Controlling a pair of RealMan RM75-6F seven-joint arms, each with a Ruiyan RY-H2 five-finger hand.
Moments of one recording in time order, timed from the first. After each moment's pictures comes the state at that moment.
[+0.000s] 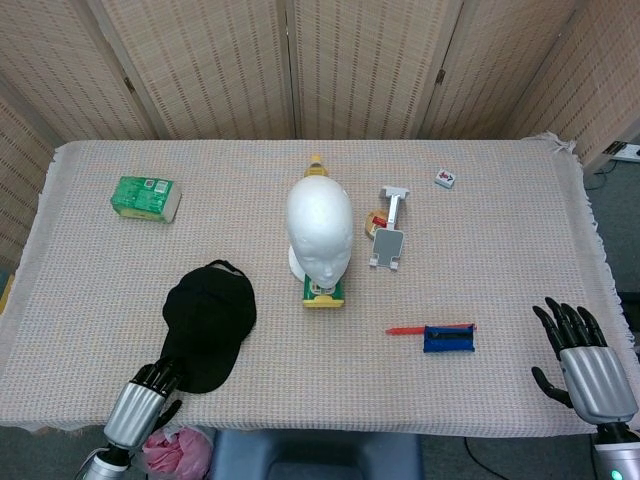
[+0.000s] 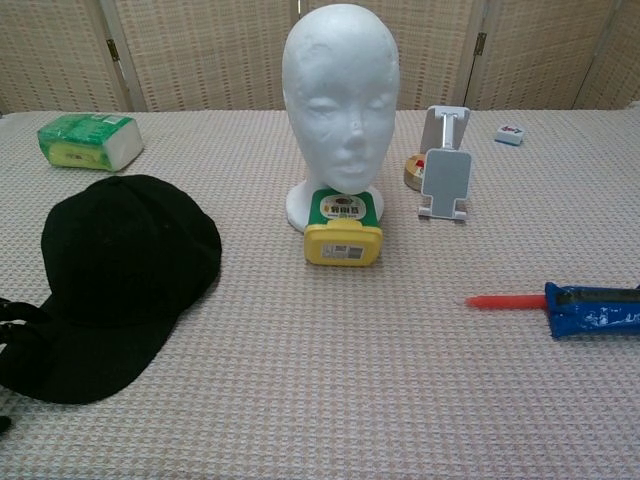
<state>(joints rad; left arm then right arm) -0.06 -1.82 0.12 -0.76 1.85 1.72 0.02 0.01 -1.01 -0.02 -1.80 -1.58 1.48 -0.20</state>
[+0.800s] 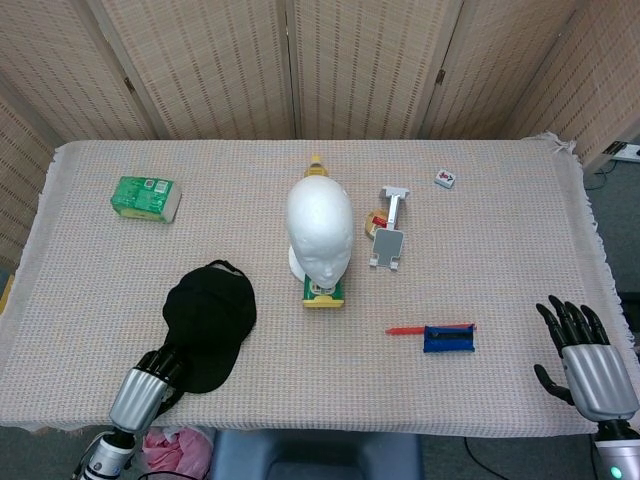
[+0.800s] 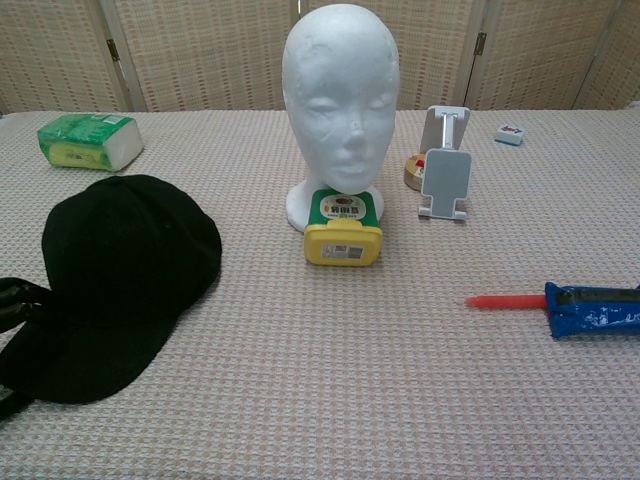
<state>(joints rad) -0.11 -1.94 0.10 -0.50 1.80 1.75 -0.15 0.02 -1.02 -0.01 -1.80 -1.55 1.47 -0.21</state>
